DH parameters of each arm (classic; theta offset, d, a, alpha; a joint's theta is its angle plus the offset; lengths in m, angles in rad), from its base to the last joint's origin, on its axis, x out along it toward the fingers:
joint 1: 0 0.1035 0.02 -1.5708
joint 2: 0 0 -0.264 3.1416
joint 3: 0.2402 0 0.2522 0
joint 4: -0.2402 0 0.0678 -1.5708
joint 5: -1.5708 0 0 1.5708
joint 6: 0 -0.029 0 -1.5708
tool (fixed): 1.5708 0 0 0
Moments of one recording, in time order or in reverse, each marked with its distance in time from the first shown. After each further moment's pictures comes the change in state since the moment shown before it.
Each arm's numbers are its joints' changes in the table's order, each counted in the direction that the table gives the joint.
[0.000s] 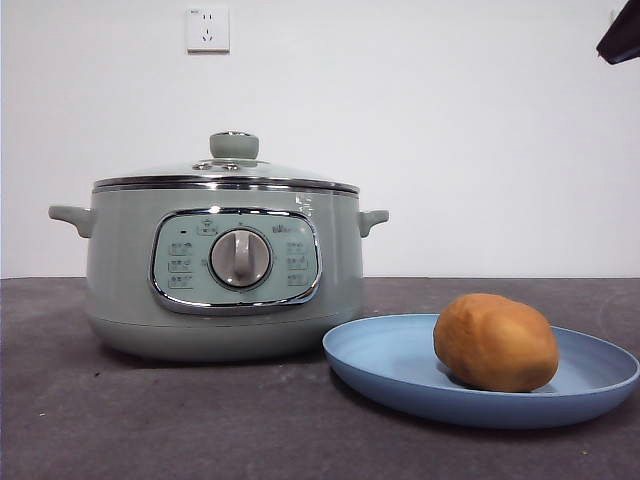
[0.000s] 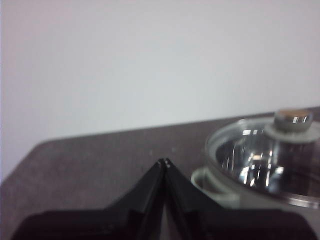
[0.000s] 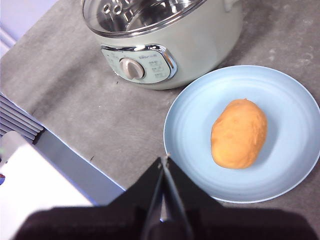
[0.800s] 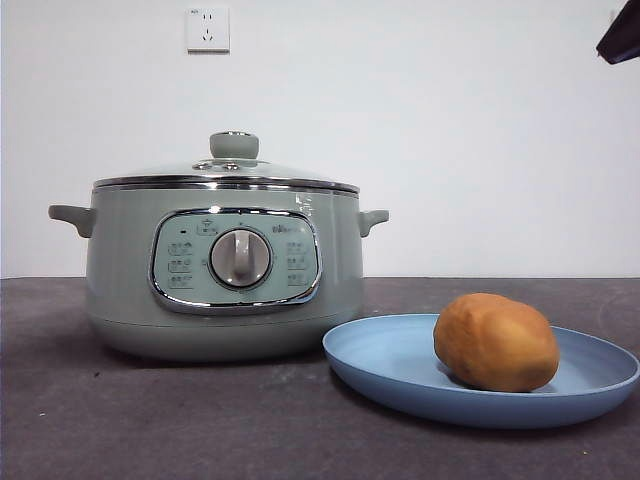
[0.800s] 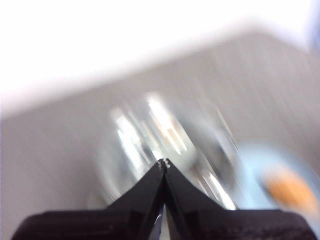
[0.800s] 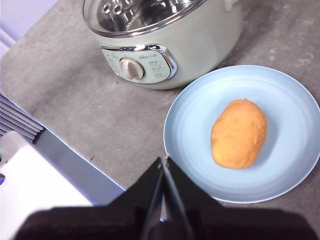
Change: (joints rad) left arm -0.291 0.696 0.974 -0.618 -0.089 -0.051; right arm 0.000 0.000 0.000 0.000 0.000 0.000
